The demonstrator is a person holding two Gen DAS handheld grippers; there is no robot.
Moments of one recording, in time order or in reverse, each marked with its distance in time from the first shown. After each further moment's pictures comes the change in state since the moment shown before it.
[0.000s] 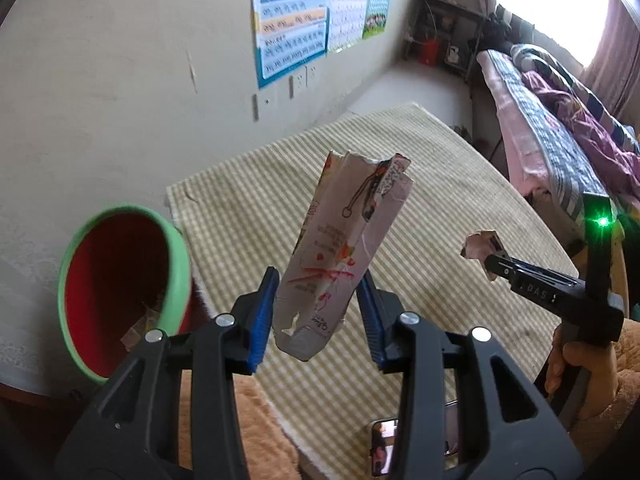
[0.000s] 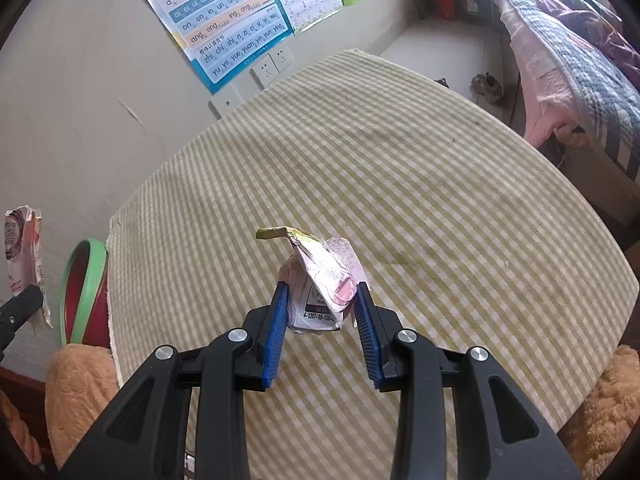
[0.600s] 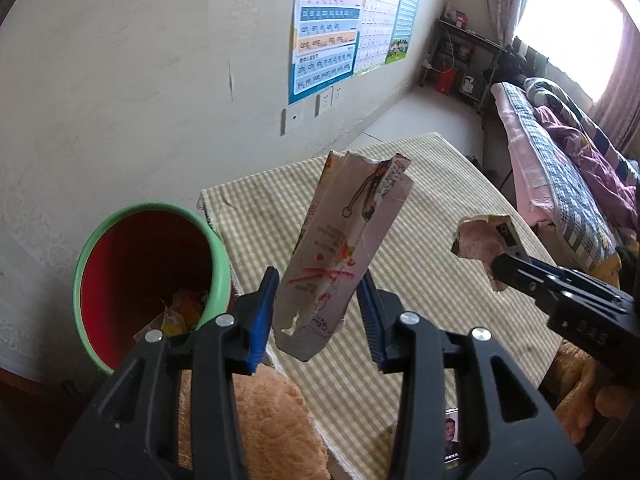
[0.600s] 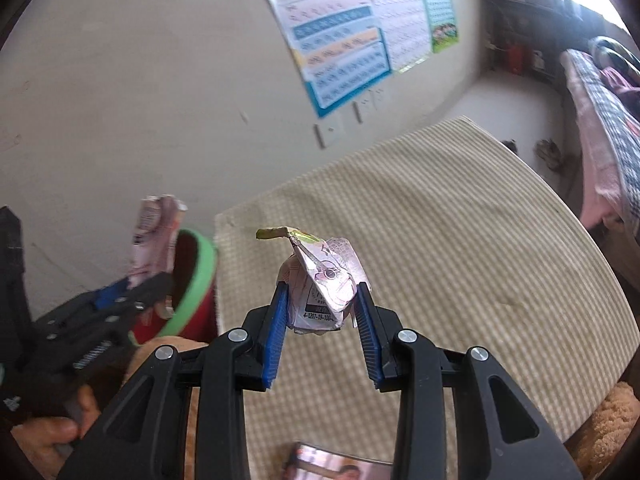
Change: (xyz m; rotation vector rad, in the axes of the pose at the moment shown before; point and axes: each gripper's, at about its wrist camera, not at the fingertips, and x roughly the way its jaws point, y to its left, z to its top) left arm -0.017 0.043 -0.006 -0.093 -0.066 0.008; right arm -0.061 0.129 0.003 -0.197 -0.093 0.159
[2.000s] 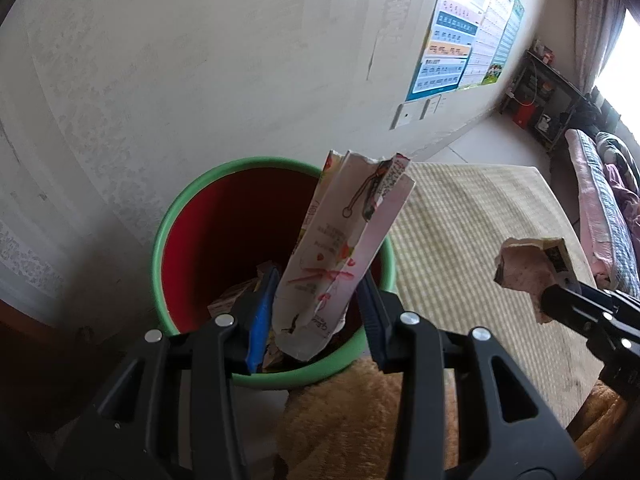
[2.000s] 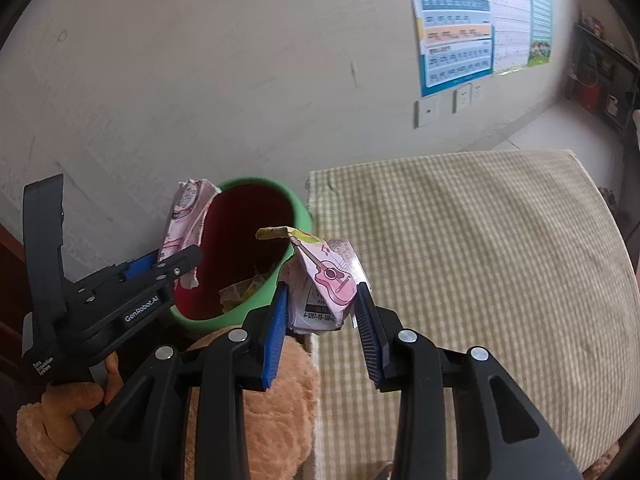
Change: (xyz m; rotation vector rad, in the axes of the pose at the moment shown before) left arm 0.004 0.136 -0.029 -0.237 0.029 0.180; right arm 0.064 0.126 0.001 -0.254 0.144 0.100
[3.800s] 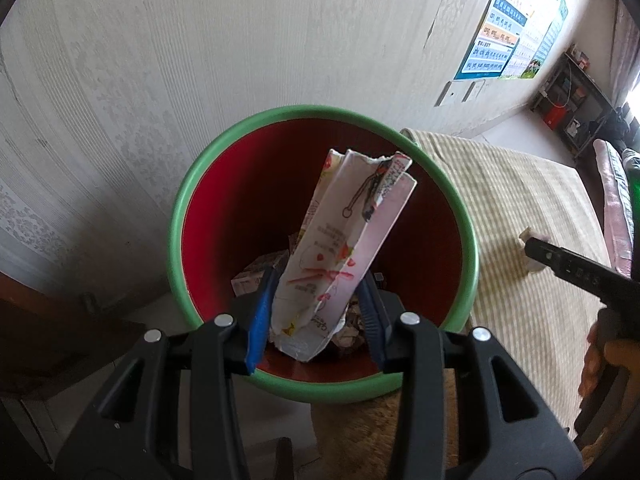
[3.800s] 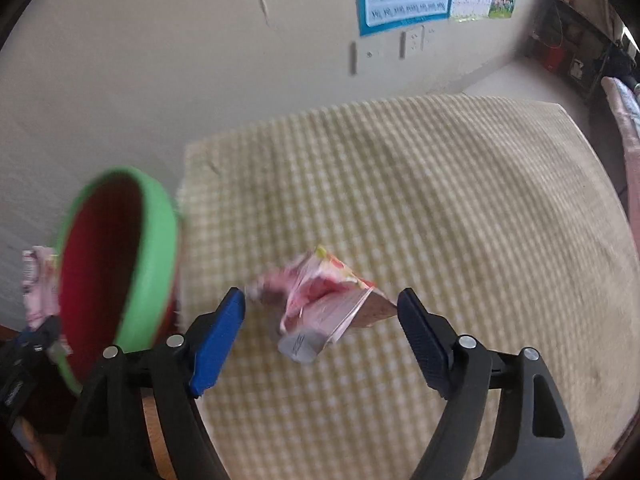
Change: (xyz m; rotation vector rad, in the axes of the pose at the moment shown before) left arm 0.047 0.044 -0.001 -0.093 0.117 0.050; right arm 0.134 -0.082 0.032 0.102 0.179 -0.242
